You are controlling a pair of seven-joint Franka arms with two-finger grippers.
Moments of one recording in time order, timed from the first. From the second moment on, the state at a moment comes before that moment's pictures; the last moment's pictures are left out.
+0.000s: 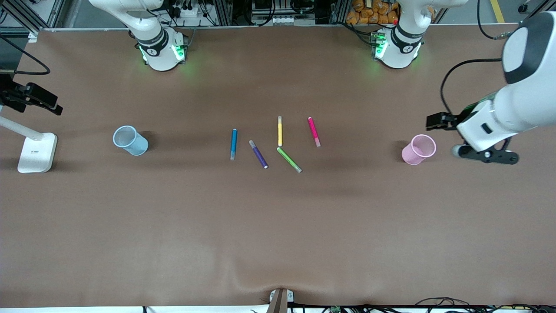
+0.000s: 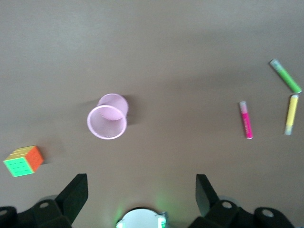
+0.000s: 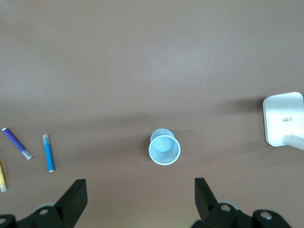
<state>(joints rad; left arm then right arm) -0.16 0.22 -0.01 -1.47 -0.05 1.46 -0.04 -0.01 -0.06 -0.06 -1.63 0.02 1.55 0.03</state>
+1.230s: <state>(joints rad) -0.44 0.49 -0.03 -1.48 -0.15 1.77 -0.53 -0.01 -0.06 -0.06 -1.63 0.02 1.55 0.03</state>
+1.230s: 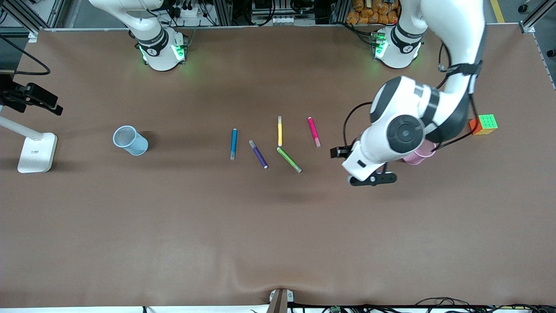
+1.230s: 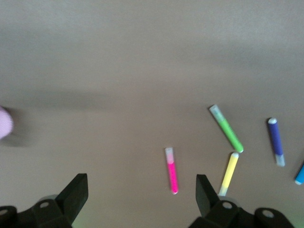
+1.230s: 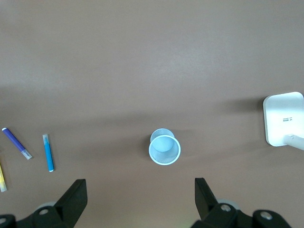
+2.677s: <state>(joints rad) -0.61 0.55 -0.03 -1.87 -0.16 2.24 -0.71 0.22 0.22 -0.03 -1.63 0.06 1.62 0.47</state>
